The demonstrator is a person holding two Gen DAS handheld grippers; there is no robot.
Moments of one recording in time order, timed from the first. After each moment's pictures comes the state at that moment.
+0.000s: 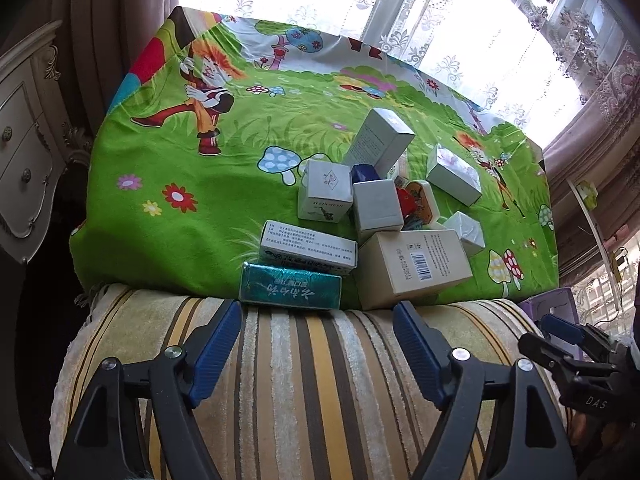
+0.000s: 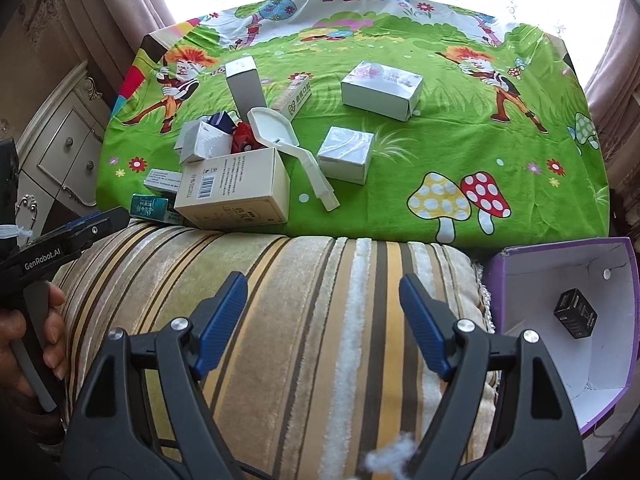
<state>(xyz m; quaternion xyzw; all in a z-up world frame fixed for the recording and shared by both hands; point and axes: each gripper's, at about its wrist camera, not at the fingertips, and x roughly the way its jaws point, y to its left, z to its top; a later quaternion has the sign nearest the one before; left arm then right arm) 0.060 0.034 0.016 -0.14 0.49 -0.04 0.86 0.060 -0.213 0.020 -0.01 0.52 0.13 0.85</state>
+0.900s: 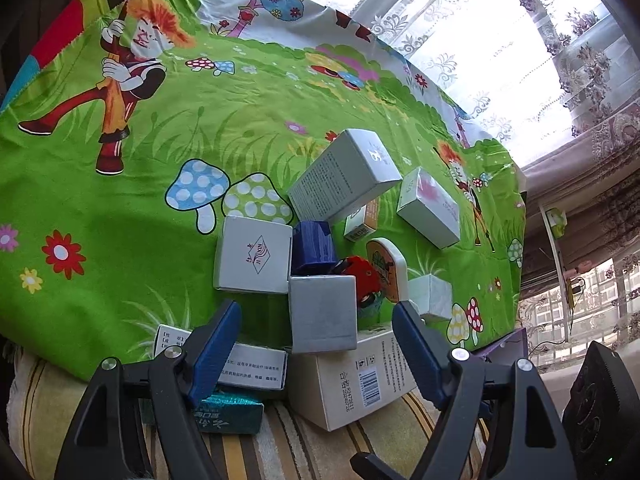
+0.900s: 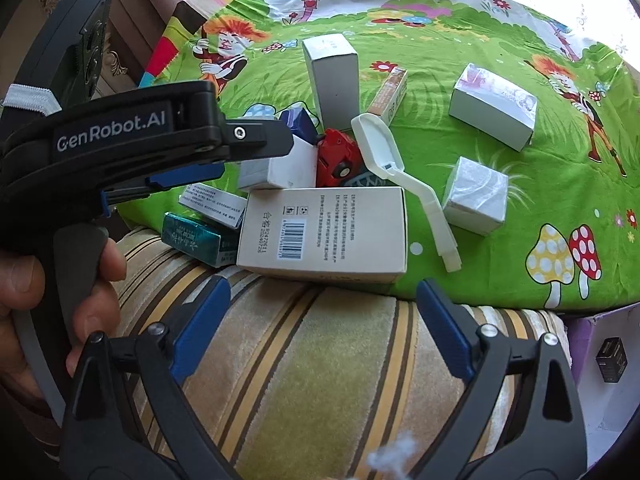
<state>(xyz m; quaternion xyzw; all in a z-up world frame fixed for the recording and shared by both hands) 0.164 0.019 -0.008 -0.22 0.53 -0.11 0.81 0.112 -0.129 -0.004 -0.01 0.54 0.19 0.82</state>
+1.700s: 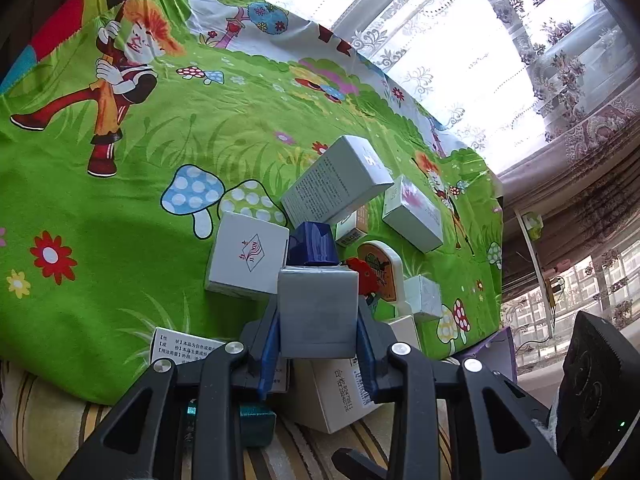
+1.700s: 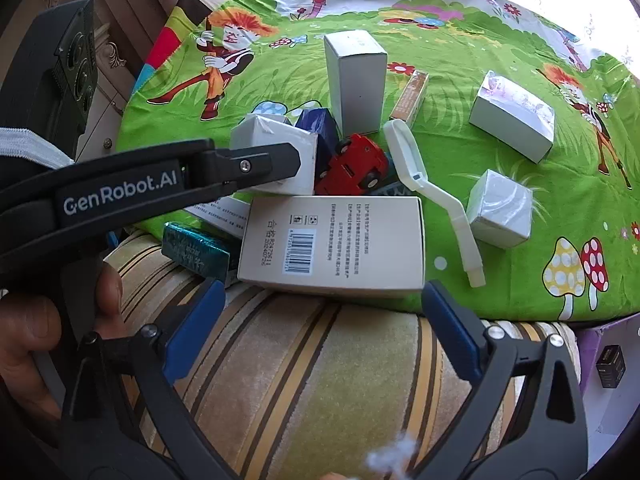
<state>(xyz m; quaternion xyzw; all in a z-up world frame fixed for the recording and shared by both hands) 0.151 0.035 -0.014 -0.25 0.48 -0.15 0.83 0.118 -0.109 -0.007 -0.03 0.55 0.19 0.82</state>
